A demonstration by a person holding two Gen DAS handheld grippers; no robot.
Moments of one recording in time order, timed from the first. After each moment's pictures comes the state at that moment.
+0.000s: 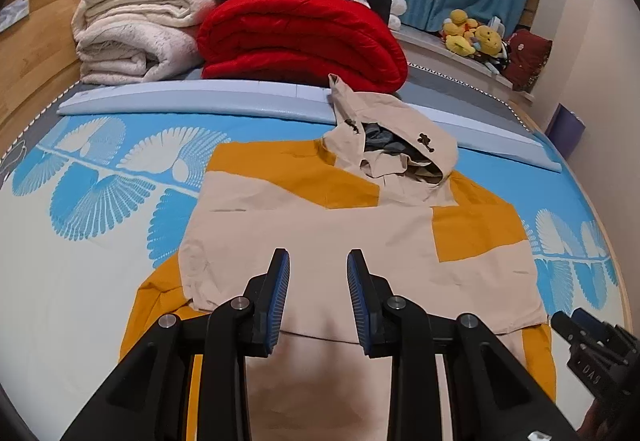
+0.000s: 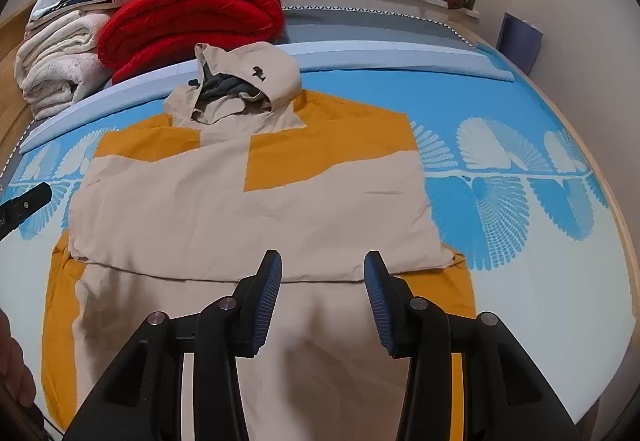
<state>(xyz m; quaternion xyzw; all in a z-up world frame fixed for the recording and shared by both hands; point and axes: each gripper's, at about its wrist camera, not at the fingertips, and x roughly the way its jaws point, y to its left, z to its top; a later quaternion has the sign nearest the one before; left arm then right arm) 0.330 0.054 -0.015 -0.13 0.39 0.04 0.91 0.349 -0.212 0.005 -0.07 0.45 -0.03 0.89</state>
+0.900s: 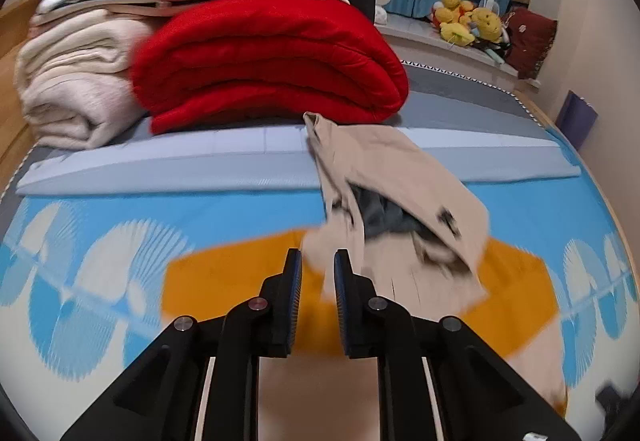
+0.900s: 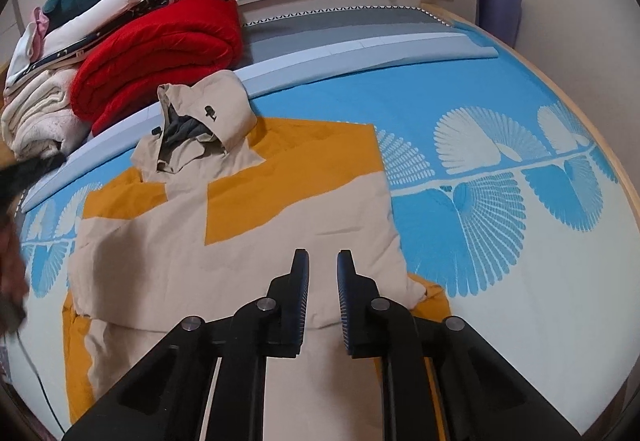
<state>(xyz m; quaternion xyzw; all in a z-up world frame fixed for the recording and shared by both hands) 0.557 0.059 -0.004 -0.08 0.41 0.01 0.91 0.399 -0.281 0.022 0.01 0.45 -0.05 0.89</state>
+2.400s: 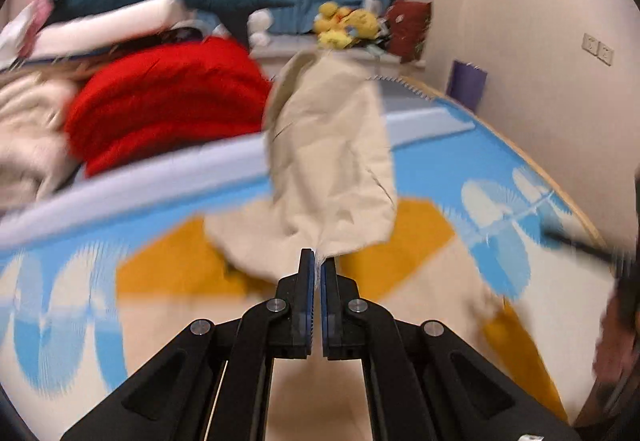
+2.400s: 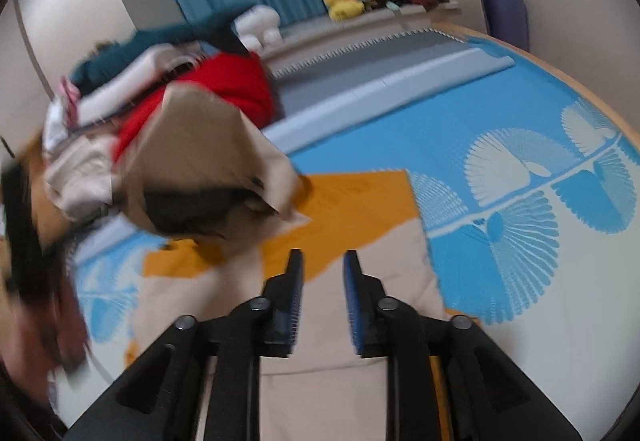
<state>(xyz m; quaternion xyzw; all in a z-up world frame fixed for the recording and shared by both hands) 0.378 -0.004 0.023 -0.03 0.36 -0.15 0.92 0.393 -0.295 0.069 0.12 0.37 0.02 0.92</state>
